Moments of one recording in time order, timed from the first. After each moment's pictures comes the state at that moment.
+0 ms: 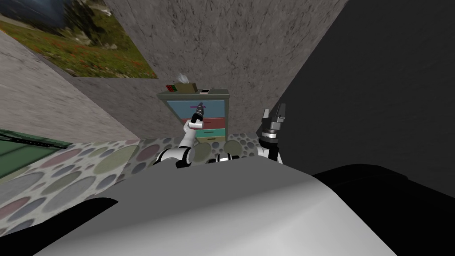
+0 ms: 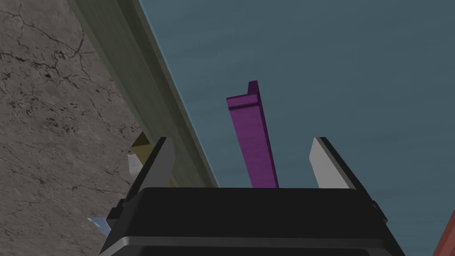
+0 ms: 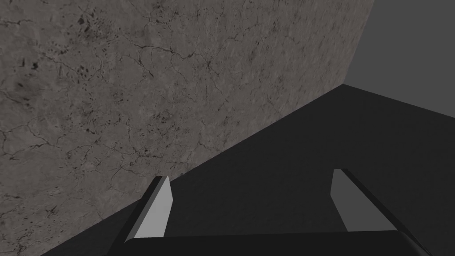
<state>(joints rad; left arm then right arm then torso) -0.71 0.14 0.11 -0.98 -0.13 -0.02 0.00 0.48 0.04 -0.07 -2.30 -0.01 -0.59 0.03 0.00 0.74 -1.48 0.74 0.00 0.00</state>
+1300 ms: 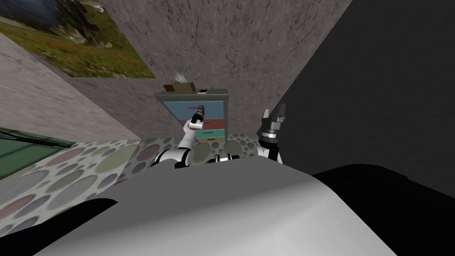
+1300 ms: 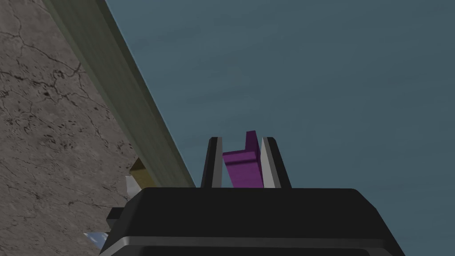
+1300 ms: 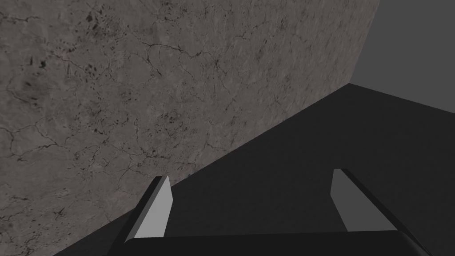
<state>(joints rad) -0.68 0.17 0.04 -1.02 -0.12 0.00 0.05 0.48 0.04 -0.07 -2.30 -0.01 -0.59 0.03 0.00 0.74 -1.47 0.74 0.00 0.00</state>
